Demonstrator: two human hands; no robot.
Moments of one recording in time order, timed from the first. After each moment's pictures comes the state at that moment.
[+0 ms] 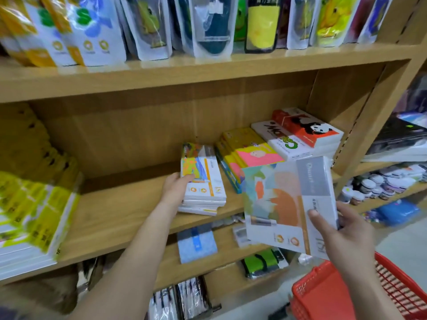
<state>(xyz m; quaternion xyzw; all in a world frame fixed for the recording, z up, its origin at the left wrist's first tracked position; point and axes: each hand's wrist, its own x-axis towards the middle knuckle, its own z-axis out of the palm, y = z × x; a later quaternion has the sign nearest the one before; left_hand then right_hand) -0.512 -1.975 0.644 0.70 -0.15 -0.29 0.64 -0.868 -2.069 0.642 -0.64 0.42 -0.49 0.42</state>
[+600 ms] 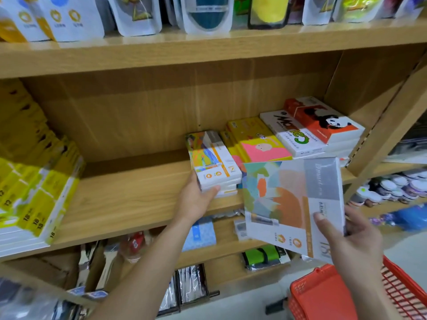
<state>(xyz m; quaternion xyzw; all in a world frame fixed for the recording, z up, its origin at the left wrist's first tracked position) -0.562 -1.994 0.597 0.80 -0.30 -0.16 0.49 -0.872 -2.097 0.631 -0.64 0.39 -0.46 0.47</state>
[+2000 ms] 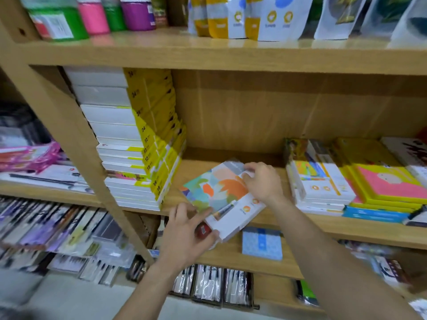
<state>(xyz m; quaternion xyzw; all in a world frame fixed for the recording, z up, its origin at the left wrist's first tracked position) -0.505 -1.741 0.570 0.90 -0.32 0.09 0.26 -0.499 -2.005 0.629 -0.94 0.20 -0.12 0.25</state>
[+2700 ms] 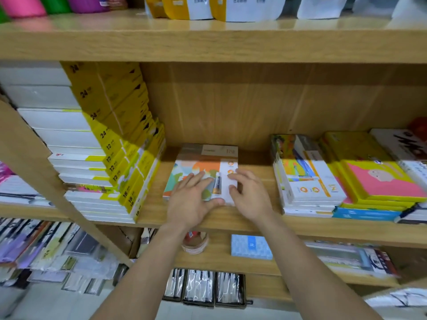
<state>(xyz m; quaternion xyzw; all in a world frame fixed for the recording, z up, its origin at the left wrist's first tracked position) -0.427 -1.840 0.584 0.92 -0.34 0.02 0.18 -0.514 -2.012 0.595 -0.92 0.17 -0.15 0.31</state>
